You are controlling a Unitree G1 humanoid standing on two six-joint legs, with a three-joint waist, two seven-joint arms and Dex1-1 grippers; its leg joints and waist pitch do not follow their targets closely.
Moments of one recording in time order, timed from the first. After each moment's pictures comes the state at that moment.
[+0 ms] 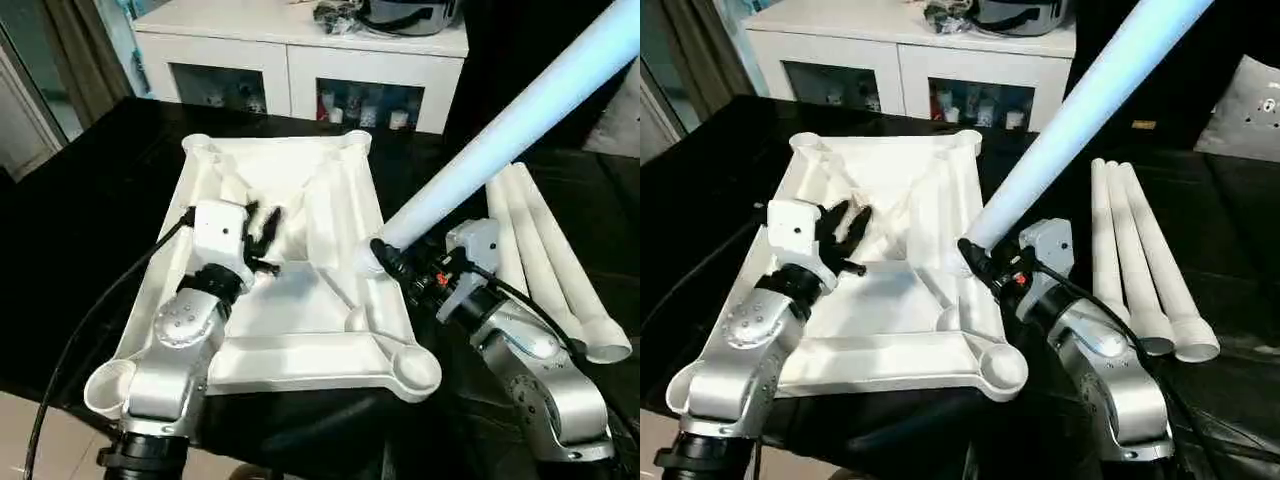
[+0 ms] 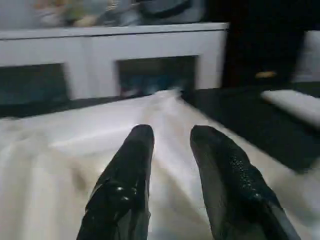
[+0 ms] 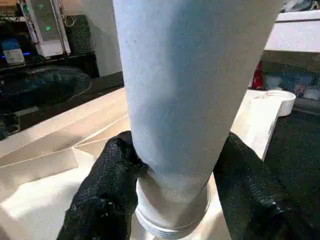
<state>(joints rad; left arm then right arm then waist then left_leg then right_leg) -0.20 0.15 -0.06 -0.12 -0.15 0.20 -0.31 -0.12 -0.23 0.05 -0.22 0.31 0.34 0.49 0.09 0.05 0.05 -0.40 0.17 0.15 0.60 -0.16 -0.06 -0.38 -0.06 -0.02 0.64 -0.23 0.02</state>
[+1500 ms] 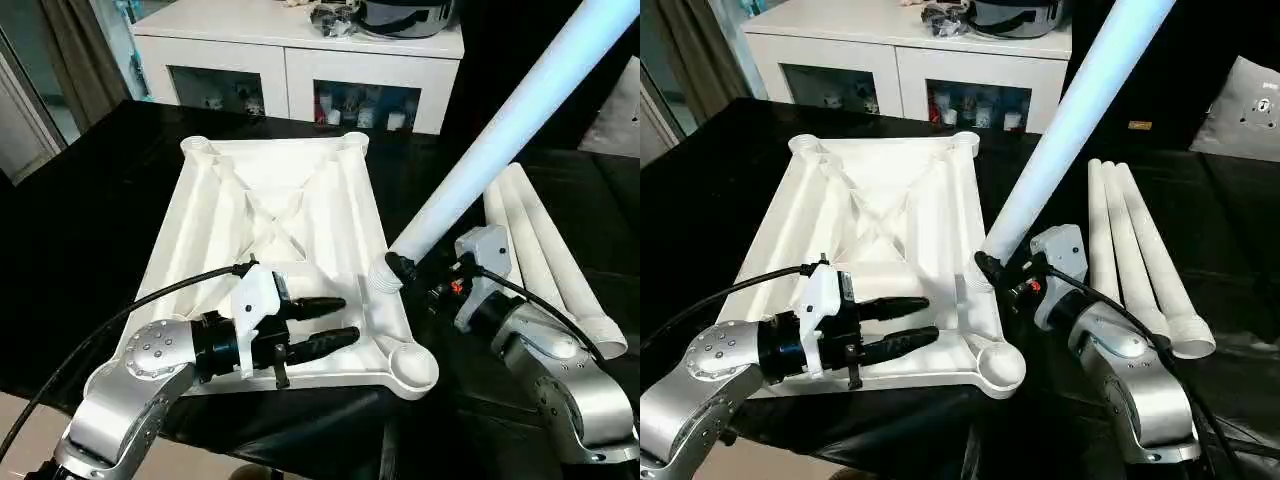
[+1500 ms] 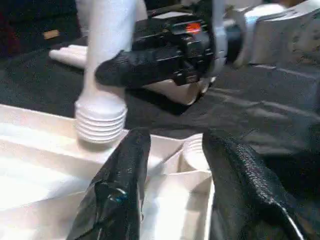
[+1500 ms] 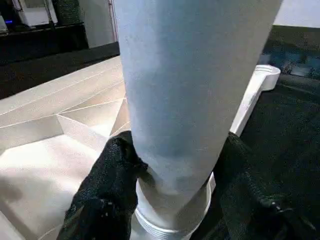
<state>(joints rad) -0.09 0.46 -0.24 -0.33 -0.35 0.32 -0.86 -0.11 -0.32 0.03 -0.23 0.31 0.42 0.51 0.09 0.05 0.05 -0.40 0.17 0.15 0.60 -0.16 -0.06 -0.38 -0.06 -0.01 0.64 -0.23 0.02</state>
